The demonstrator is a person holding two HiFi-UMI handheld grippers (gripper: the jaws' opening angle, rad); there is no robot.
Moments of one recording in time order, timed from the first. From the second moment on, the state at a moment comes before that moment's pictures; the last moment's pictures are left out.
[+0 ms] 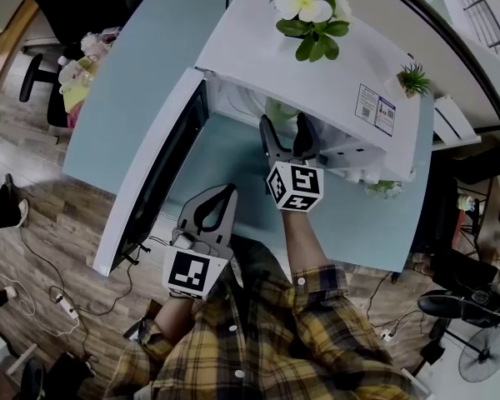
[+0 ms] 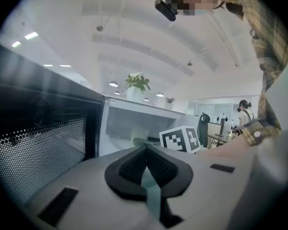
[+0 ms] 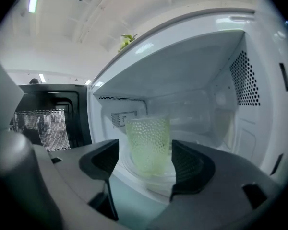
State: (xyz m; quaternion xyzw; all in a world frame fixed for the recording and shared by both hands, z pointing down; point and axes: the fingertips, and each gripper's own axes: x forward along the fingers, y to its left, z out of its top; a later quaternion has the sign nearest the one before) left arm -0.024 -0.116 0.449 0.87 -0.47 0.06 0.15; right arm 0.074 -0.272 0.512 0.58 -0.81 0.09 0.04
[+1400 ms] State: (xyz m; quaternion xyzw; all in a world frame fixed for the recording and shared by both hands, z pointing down) left arm 0.028 -0.133 0.359 0.89 -0.44 0.00 0.10; right arm 0.133 -0.162 0.363 0.45 -0.89 0.04 0.00
